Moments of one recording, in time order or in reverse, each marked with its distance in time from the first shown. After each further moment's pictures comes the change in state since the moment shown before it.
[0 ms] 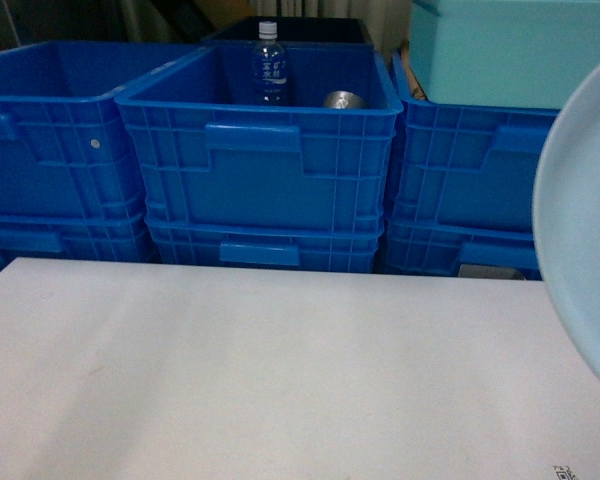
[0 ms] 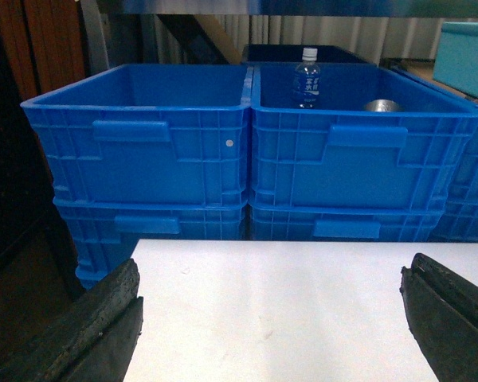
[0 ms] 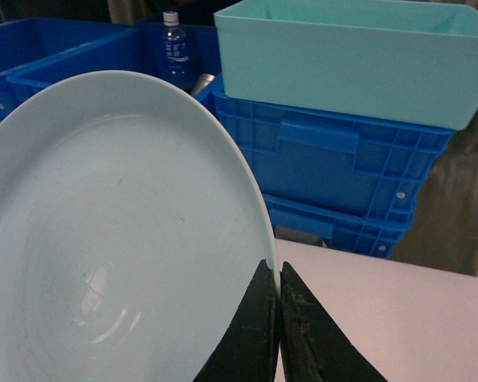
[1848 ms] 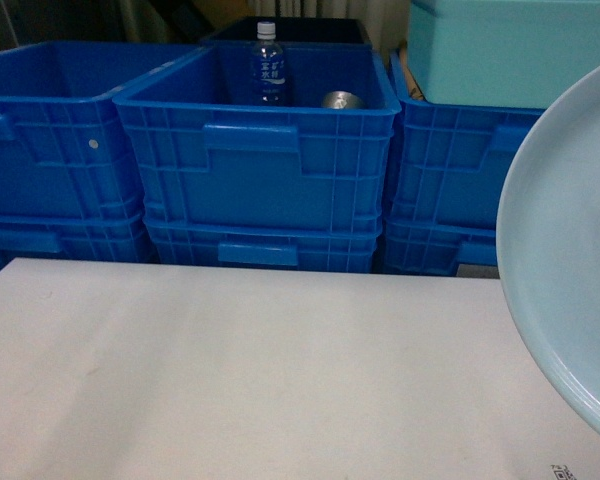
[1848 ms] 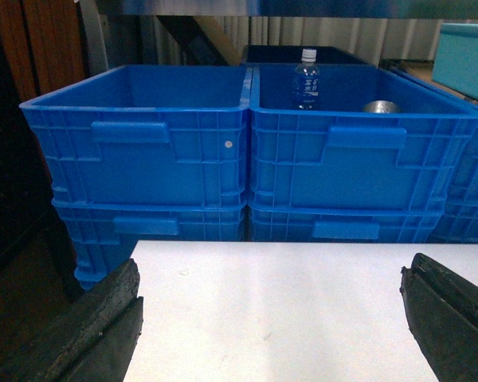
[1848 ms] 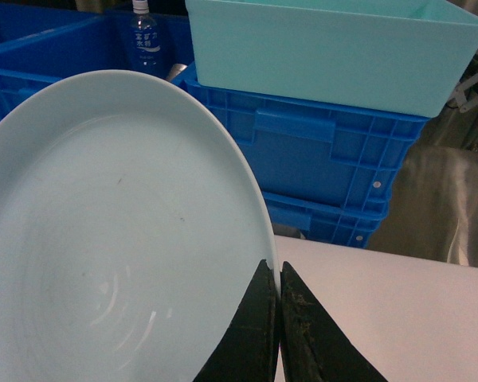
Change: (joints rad) left arm 0.000 0.000 0.000 0.000 0.000 0.000; right arm 0.104 0.016 -0.045 0.076 0.151 -0.006
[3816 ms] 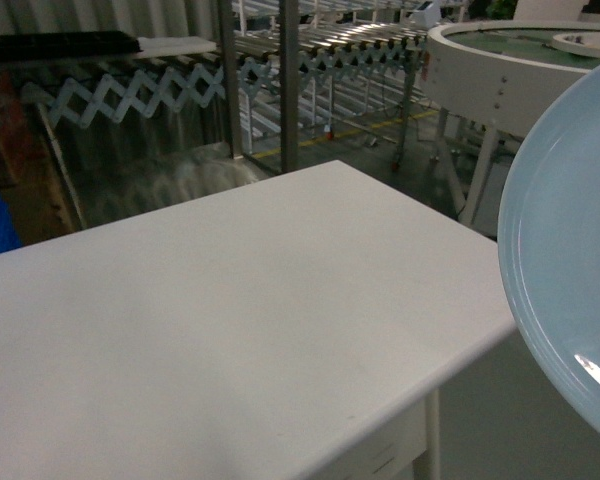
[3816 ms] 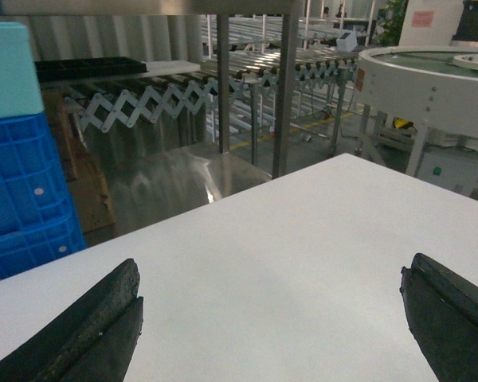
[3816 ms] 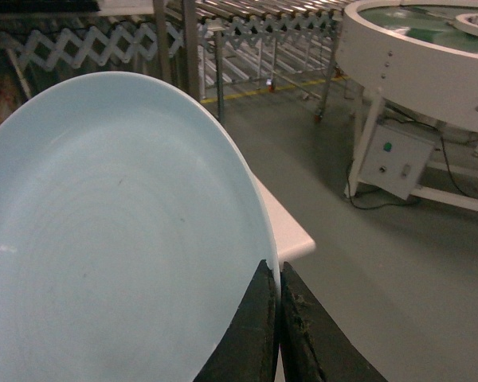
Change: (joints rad) left arm 0.000 0.000 0.000 -0.002 0.000 0.000; right arm 0.000 0.000 -0.001 -0.001 -0.003 0.000
